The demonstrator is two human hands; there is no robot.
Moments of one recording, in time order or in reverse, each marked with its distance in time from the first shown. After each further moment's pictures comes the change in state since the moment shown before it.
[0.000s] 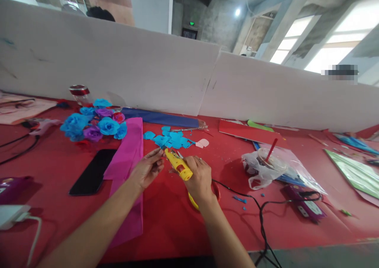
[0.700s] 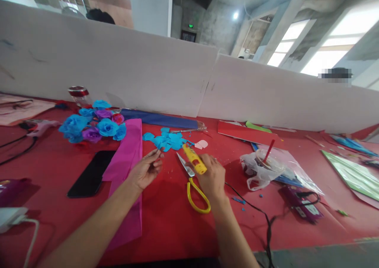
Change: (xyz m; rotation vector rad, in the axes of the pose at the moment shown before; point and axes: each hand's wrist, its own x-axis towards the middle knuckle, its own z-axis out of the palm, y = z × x) left_hand 0.003 0.004 -0.003 -0.123 0.008 -0.078; right_hand -0.007 0.035 -0.016 -0.290 -0.055 0.203
